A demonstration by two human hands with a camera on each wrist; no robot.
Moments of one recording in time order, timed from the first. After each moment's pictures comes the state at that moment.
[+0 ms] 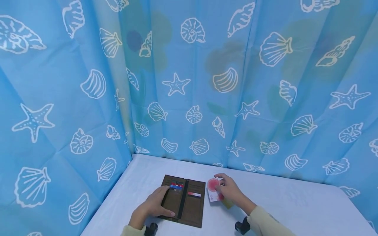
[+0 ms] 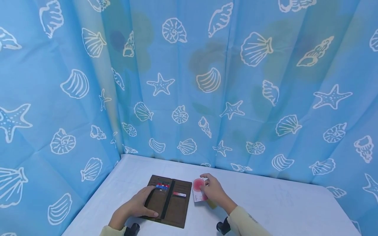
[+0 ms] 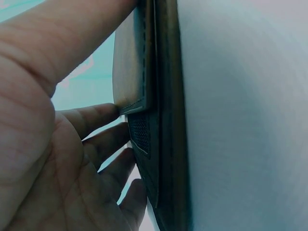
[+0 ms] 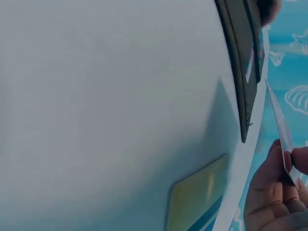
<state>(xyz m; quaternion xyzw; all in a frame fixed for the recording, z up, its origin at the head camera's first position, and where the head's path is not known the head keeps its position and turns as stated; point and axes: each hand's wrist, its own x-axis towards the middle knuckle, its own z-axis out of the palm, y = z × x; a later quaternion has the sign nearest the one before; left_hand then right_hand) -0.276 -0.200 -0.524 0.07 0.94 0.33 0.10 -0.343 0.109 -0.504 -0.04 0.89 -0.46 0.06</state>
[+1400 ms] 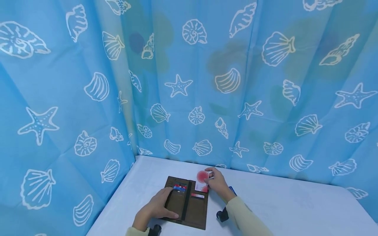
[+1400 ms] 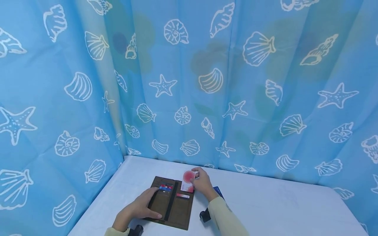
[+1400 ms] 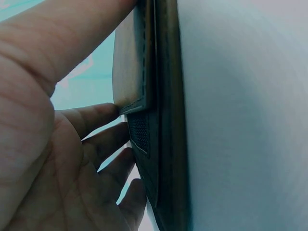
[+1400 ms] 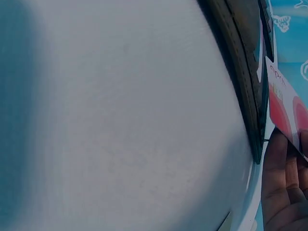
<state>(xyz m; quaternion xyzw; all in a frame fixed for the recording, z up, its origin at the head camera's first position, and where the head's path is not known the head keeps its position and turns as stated) -0.279 -0.203 -0.529 0.07 0.94 0.33 0.10 -0.387 0.051 -0.525 -0.02 0.85 -0.52 0.05</state>
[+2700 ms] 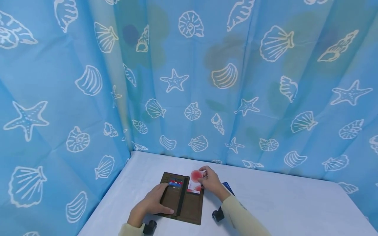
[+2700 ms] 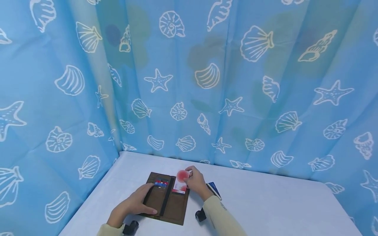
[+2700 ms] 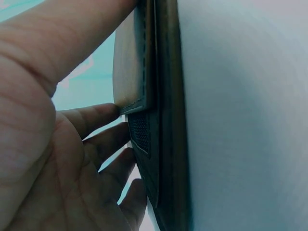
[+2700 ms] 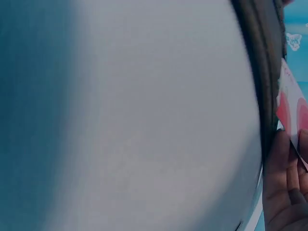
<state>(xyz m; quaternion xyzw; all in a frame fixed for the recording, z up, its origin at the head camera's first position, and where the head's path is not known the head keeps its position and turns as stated) -0.276 -0.197 -0.523 0.05 0.94 0.32 0.10 -0.376 0.052 -0.530 -0.06 0.87 -0.48 0.05</state>
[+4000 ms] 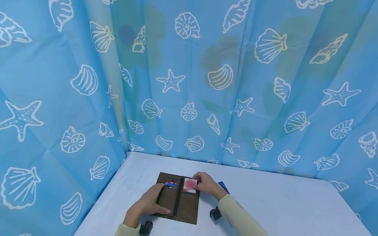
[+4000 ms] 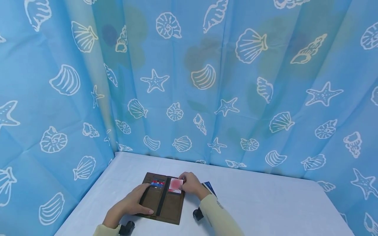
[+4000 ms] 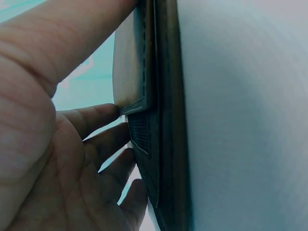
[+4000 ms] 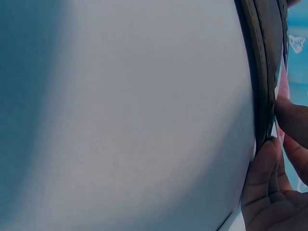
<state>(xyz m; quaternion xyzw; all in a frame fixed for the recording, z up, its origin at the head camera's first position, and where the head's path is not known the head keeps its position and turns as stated) -0.274 -0.197 -0.522 0.06 0.94 0.32 0.09 -0.374 0.059 -0.531 -0.15 0.91 -0.38 0.11</state>
